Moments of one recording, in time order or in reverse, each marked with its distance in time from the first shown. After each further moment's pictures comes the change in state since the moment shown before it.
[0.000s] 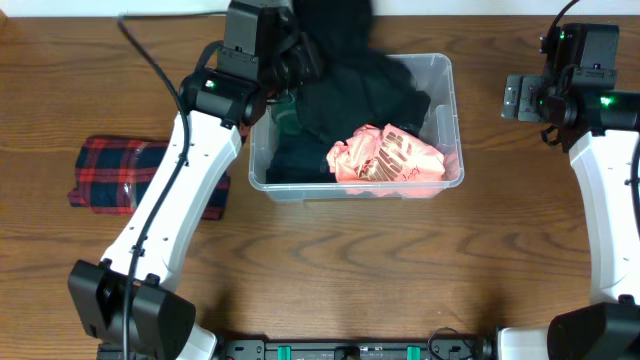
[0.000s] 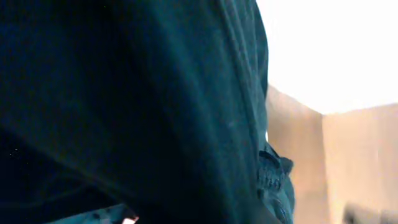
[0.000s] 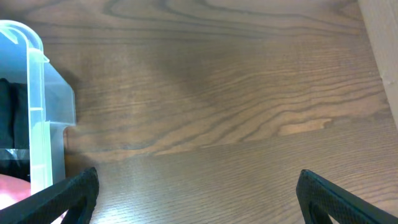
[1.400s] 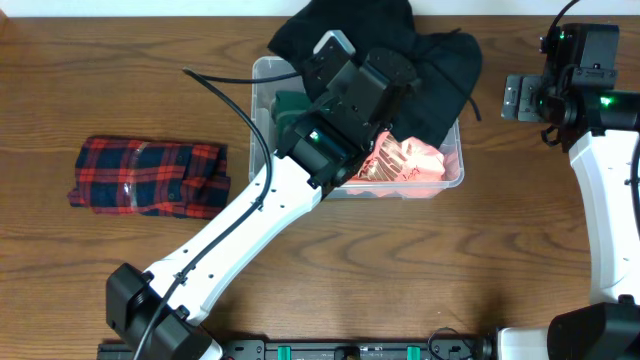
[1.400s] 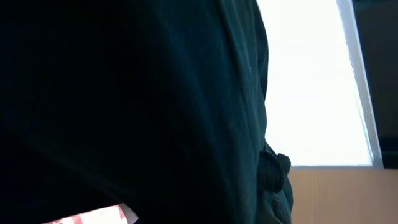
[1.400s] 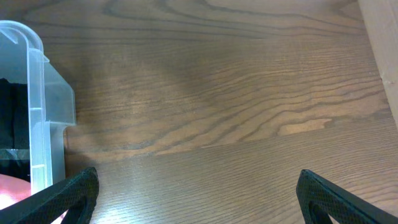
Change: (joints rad) left arm -0.411 0.004 -0.002 0.120 -0.532 -0.489; right arm 0.000 0.000 0.000 0.000 0.000 0.000
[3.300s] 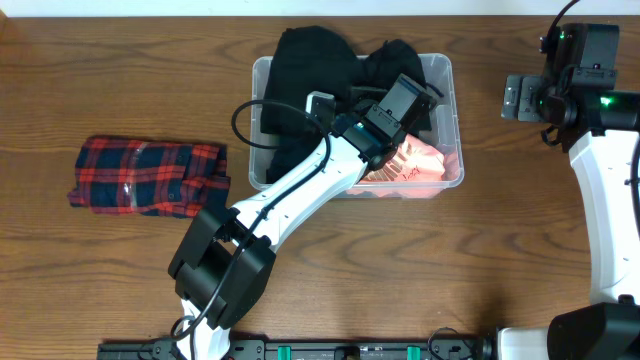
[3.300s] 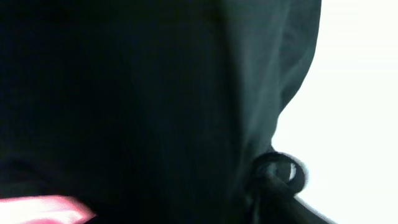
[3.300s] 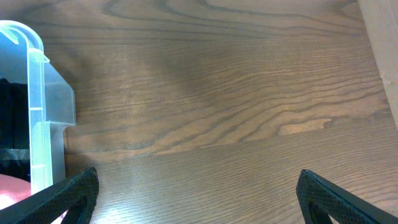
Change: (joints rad) left arm 0.000 0.291 -0.008 -0.082 -0.274 -0.714; right arm 0.000 0.000 0.000 0.000 0.000 0.000
